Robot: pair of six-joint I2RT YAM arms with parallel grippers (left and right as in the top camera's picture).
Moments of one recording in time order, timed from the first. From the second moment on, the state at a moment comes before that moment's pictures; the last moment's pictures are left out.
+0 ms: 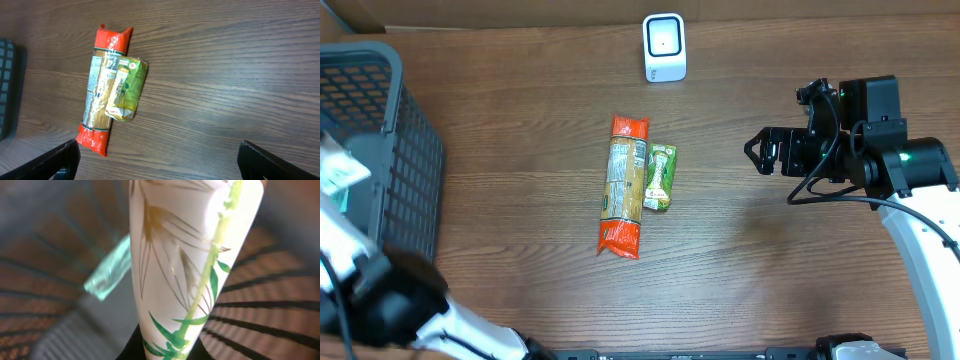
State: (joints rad) left arm 0.73 1.90 2.19 -1.16 0.02 -0.12; right arm 0.12 1.35 1.31 -0.96 -0.38 0.18
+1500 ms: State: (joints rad) left arm -0.14 1.90 1.60 -1.06 0.10 -0.33; right arm 0.12 1.35 1.31 -0.94 -0.38 0.17
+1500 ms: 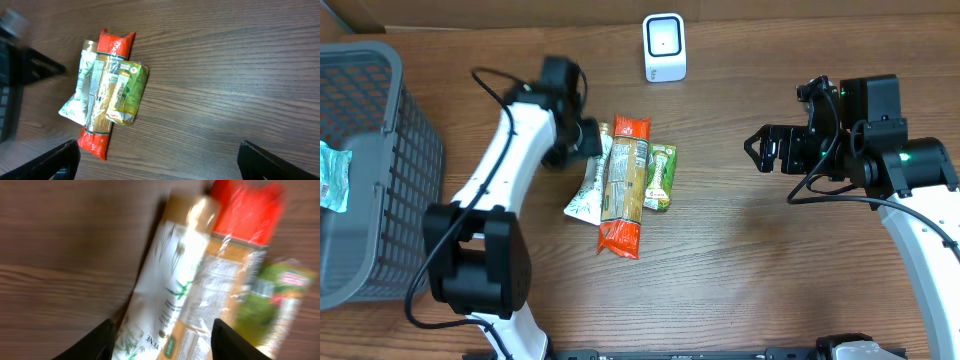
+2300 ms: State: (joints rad) left arm 0.55 1.86 2.51 -1.69 0.05 -0.17; right arm 0.12 1.35 1.31 -0.96 -0.38 0.17
